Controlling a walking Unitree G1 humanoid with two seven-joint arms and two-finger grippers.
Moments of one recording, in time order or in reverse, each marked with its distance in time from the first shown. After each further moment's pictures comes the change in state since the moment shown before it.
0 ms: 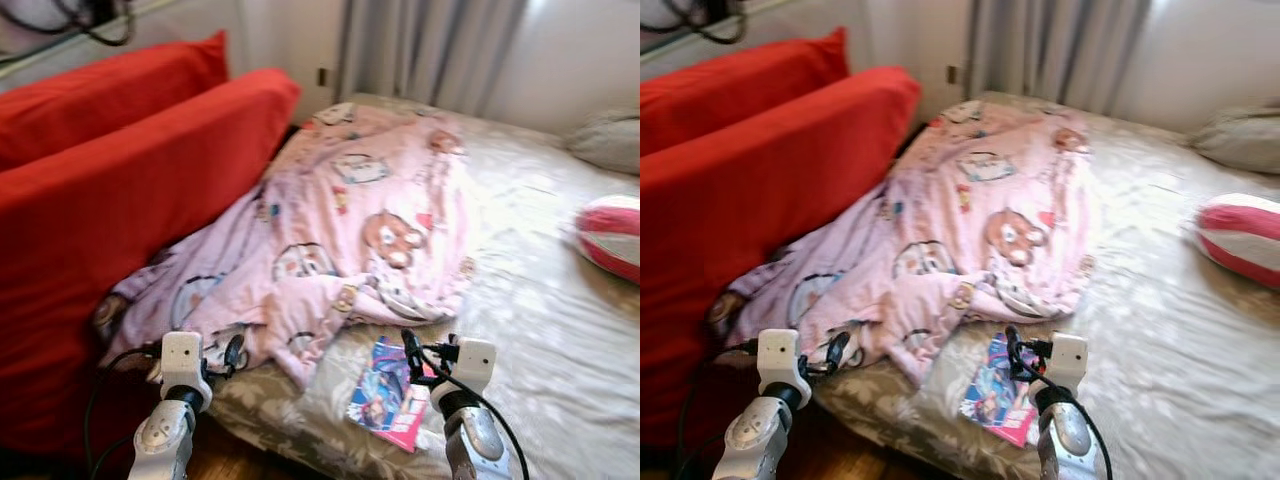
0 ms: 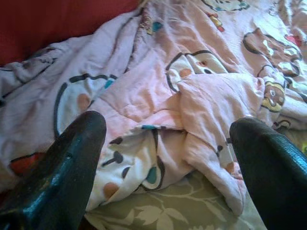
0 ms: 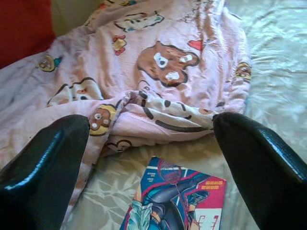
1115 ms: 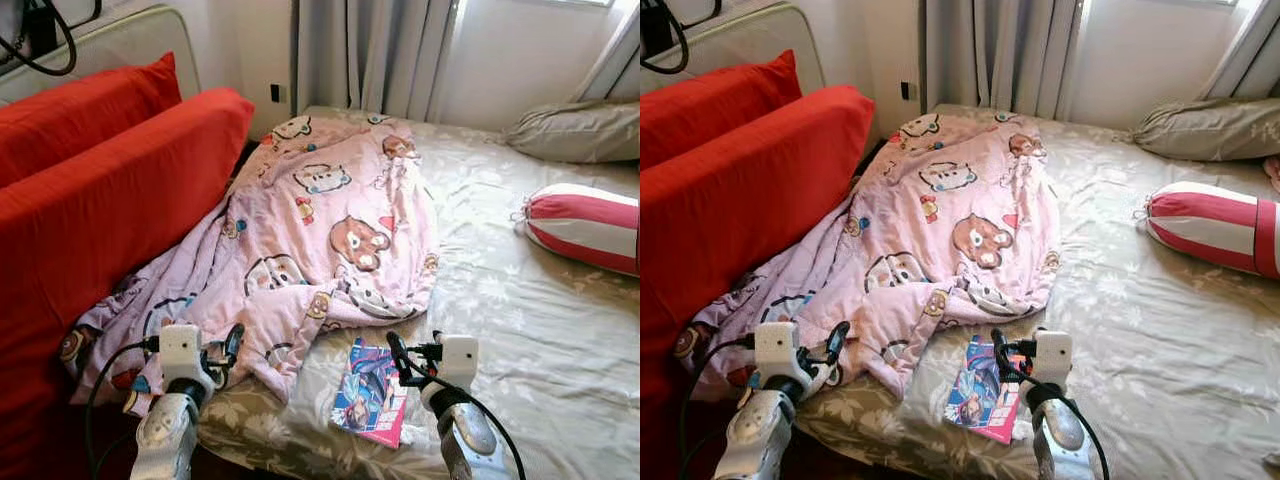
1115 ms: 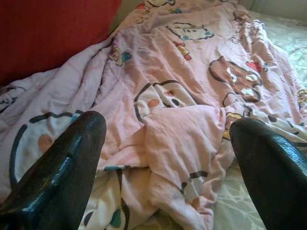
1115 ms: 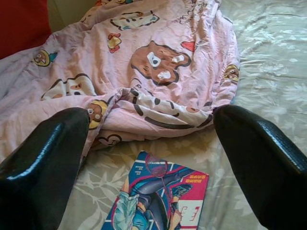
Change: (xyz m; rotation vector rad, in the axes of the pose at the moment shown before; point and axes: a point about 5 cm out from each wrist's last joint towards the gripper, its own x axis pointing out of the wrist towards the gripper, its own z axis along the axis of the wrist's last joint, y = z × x) left arm 0.004 -0.006 0.012 -0.057 -0.056 0.001; right arm 0.004 0.008 -0.001 -0.096 0.037 0.082
